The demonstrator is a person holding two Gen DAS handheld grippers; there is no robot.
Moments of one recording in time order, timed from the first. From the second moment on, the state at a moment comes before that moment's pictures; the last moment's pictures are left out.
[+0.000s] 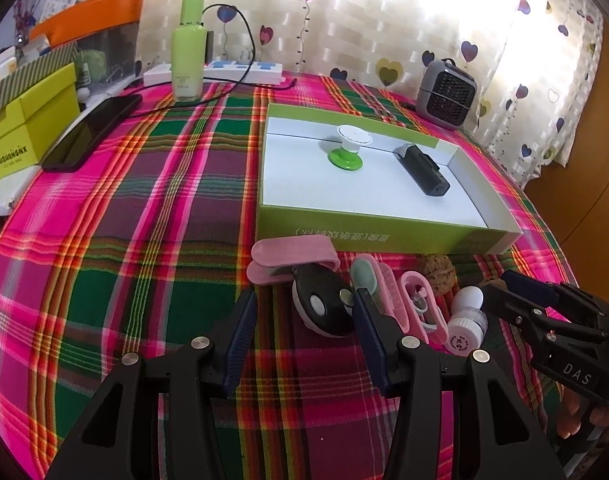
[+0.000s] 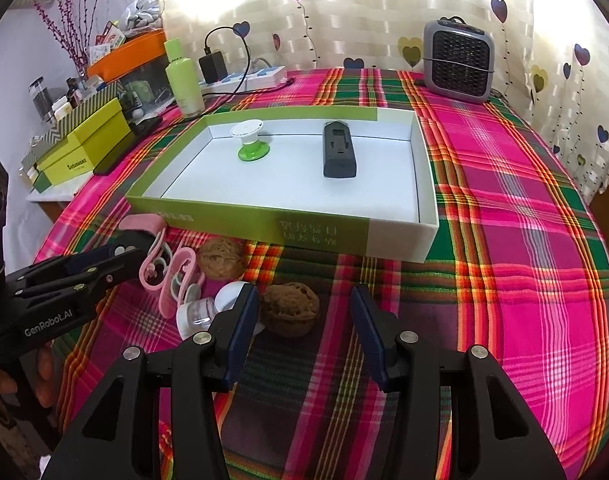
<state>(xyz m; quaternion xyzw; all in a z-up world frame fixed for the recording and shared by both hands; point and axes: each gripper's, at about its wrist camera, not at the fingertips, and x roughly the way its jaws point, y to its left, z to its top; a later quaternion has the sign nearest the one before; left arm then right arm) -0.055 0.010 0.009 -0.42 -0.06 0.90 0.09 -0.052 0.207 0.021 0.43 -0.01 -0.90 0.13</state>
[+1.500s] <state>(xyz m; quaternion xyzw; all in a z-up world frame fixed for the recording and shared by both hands) -0.044 0.013 0.022 -0.41 -0.07 0.91 0.11 -0.045 0.211 0.027 0.41 -0.02 -0.90 0.14</state>
